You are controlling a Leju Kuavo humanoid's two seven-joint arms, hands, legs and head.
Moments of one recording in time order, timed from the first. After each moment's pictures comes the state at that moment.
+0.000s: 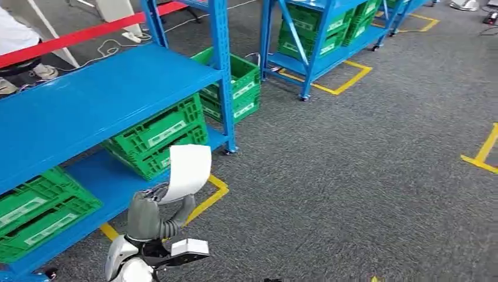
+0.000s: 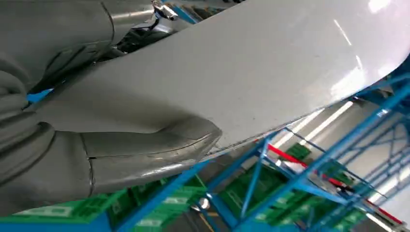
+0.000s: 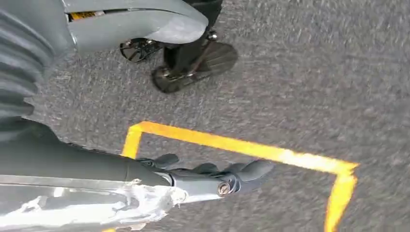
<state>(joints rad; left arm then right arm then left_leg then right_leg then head) 0.11 -0.21 -0.28 -1.46 -0.60 0.62 -0.64 0.06 0.33 -0.90 -0.39 0.50 -0.31 -0.34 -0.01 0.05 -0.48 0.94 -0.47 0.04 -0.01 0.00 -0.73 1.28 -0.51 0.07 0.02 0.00</state>
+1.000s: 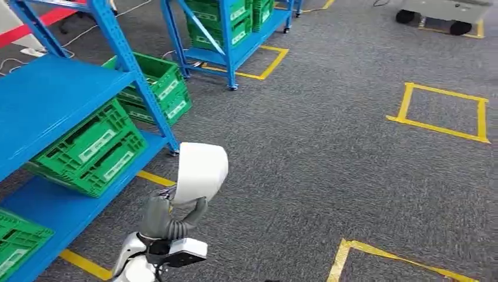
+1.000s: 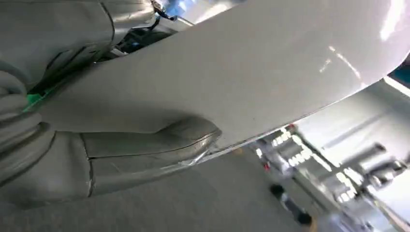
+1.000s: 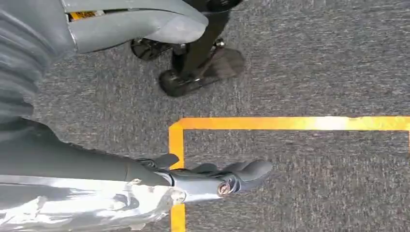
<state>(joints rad) 0.08 -0.18 -0.34 -1.44 -0.43 0.44 -0.64 0.08 0.35 -0.93 -0.45 0.59 -0.25 -0.33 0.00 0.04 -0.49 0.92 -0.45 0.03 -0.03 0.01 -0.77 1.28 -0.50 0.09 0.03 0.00</state>
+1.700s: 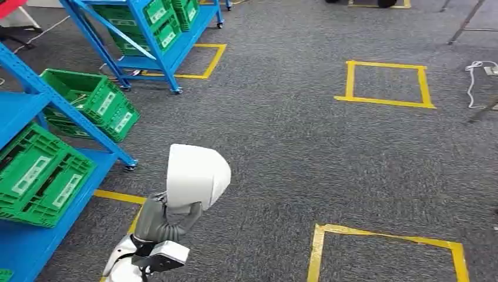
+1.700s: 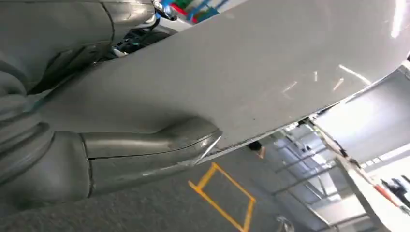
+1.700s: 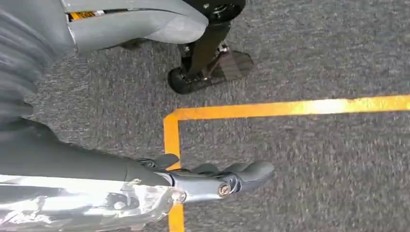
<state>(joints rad) 0.09 -0.16 -0.33 -1.47 -0.35 0.27 -0.65 0.09 0.36 -0.94 -0.46 0.71 -0.19 -0.36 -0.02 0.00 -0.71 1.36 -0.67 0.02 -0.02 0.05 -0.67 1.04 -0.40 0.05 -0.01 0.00</state>
